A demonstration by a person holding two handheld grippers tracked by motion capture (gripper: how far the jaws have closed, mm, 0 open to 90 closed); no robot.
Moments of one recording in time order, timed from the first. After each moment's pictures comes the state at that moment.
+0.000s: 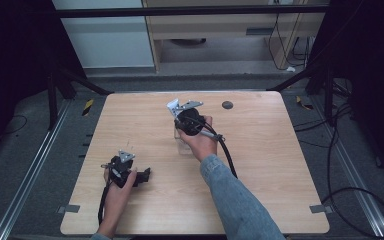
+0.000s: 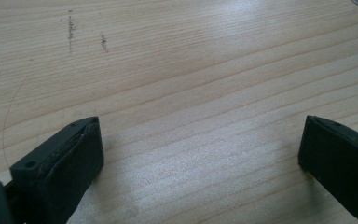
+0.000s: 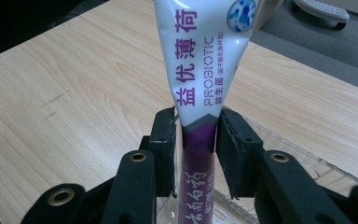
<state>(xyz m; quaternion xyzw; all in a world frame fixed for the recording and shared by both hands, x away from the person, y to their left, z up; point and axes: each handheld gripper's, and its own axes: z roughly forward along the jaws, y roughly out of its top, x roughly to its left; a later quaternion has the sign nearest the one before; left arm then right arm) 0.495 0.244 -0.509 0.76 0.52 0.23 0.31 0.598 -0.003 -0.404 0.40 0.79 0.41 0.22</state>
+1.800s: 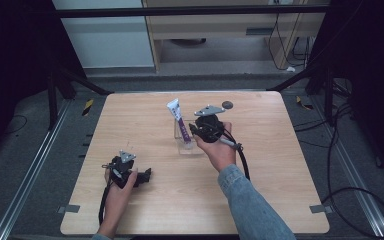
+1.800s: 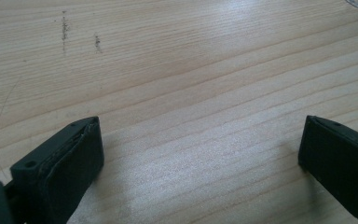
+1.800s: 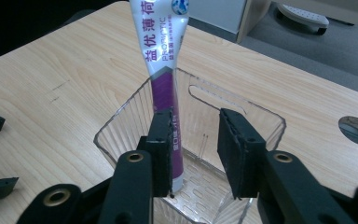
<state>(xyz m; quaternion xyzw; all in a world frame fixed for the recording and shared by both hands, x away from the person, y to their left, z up) 0.494 0.242 -0.508 0.76 0.52 0.23 0.31 0.559 -0.054 -0.388 0.40 0.78 0.42 0.24</state>
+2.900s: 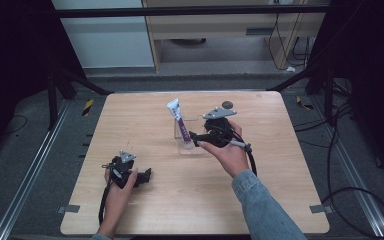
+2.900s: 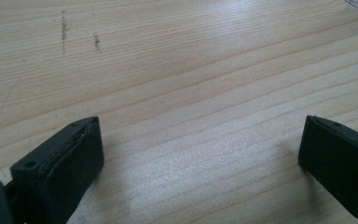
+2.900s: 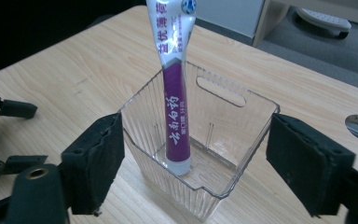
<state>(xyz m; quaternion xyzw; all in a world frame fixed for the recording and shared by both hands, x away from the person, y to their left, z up) 0.494 0.242 -0.509 0.76 0.52 0.23 0.31 0.543 -0.077 -0.381 0.38 0.78 0.44 0.21</state>
